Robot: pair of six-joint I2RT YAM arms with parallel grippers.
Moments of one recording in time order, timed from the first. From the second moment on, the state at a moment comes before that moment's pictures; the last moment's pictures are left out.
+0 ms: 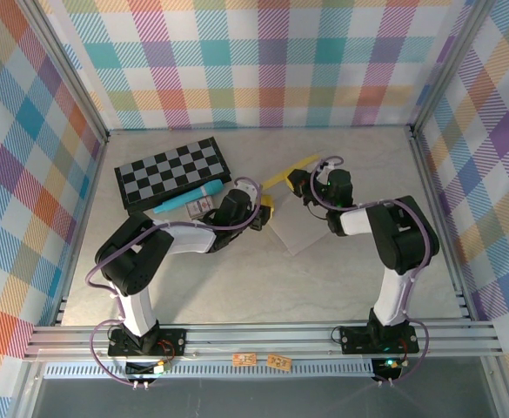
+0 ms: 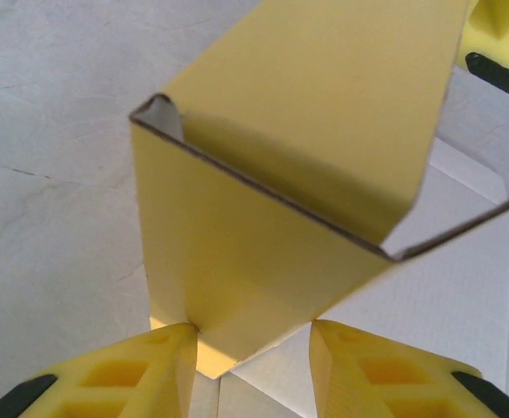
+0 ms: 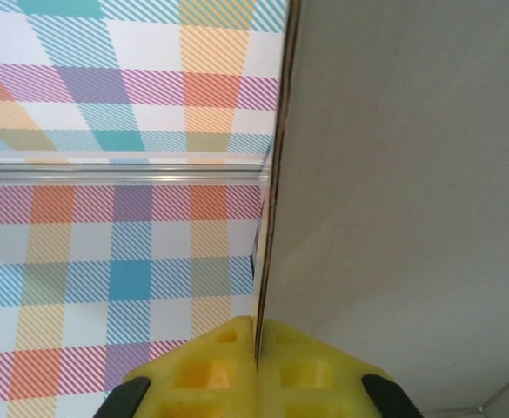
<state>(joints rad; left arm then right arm) -0.68 1.81 0.89 0.40 -0.06 -0.33 0.33 1.91 0.81 0.98 -0.52 1.41</state>
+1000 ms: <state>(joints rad) -0.68 1.93 1.00 0.44 -0.27 -0.29 0.33 1.97 0.80 1.13 -0.50 1.47</state>
